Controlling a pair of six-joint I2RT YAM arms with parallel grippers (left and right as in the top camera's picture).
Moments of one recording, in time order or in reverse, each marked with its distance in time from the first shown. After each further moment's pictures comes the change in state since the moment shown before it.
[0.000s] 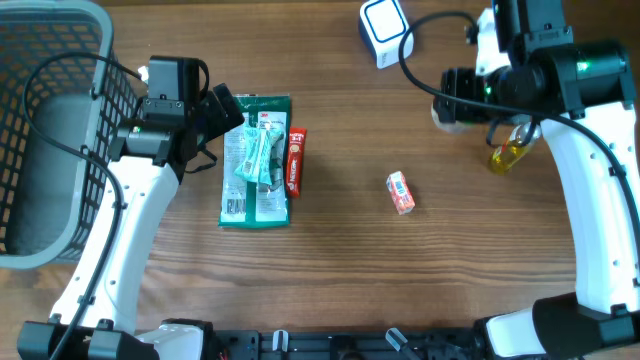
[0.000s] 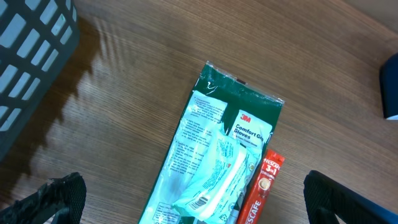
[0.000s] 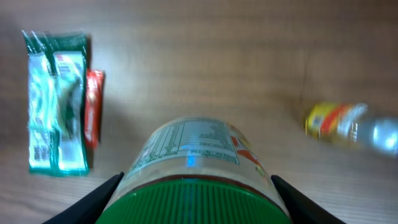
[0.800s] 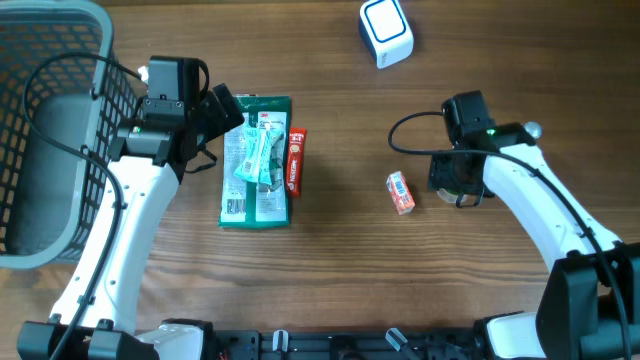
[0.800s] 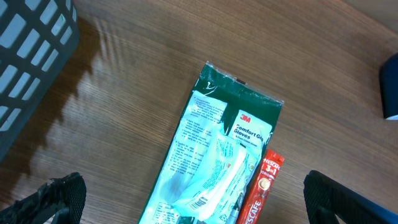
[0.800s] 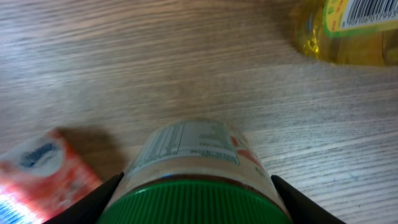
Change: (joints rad) left arm 0.000 0.000 0.000 0.000 0.000 0.000; right arm 0.000 -0.035 -0.872 0.592 0.231 0.150
